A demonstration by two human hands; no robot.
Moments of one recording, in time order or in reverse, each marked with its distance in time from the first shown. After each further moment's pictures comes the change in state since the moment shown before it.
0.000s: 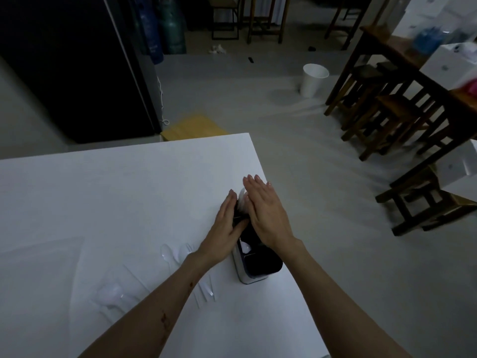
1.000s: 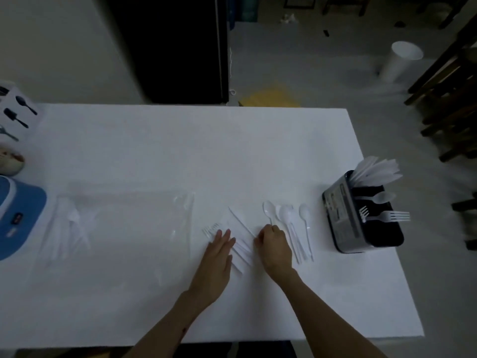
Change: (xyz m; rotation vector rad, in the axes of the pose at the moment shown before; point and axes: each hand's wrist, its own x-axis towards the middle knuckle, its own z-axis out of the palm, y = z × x) left_hand -0.246 -0.171 -0.120 0.464 0.140 -0.132; right_hand -0.101 -0.180 0.200 -0.018 -0.329 0.345
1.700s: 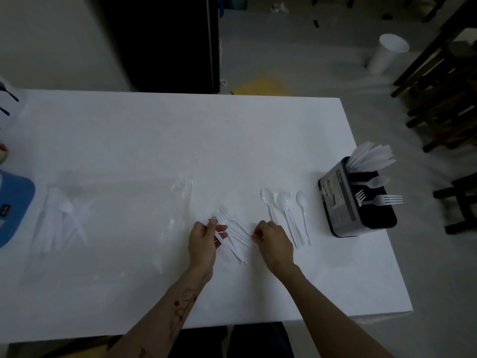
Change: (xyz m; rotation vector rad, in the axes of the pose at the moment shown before) left_hand 0.016 0.032 -0.039 -1.130 0.366 -0.741; right_hand -0.027 0.001 -0.004 -0.037 -0.013 -0.064
